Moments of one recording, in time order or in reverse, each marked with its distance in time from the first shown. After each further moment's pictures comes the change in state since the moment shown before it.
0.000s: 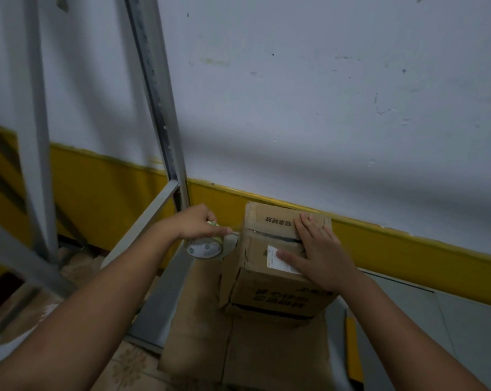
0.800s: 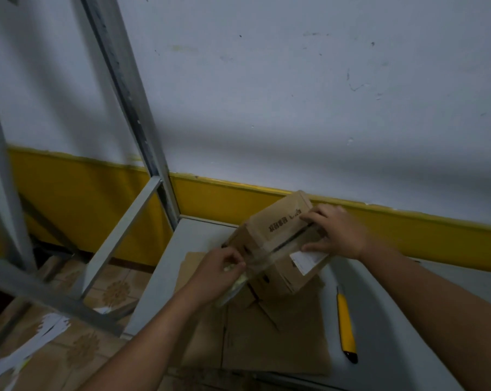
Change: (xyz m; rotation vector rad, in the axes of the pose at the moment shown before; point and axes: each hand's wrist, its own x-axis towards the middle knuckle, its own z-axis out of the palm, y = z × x) left_hand -0.049 0.031 0.145 -0.250 0.229 0.098; right_hand 0.013 0.101 0.010 -0.106 0.023 -0.168
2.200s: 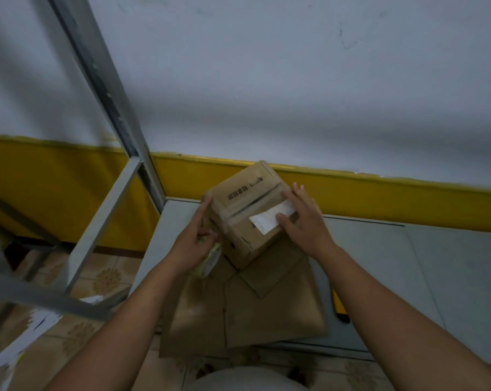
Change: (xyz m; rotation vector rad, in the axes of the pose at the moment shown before) left_hand 0.020 -0.046 -0.024 -0.091 0.032 0.041; right_hand -0.004 -0.071 0.077 0.517 0.320 0.328
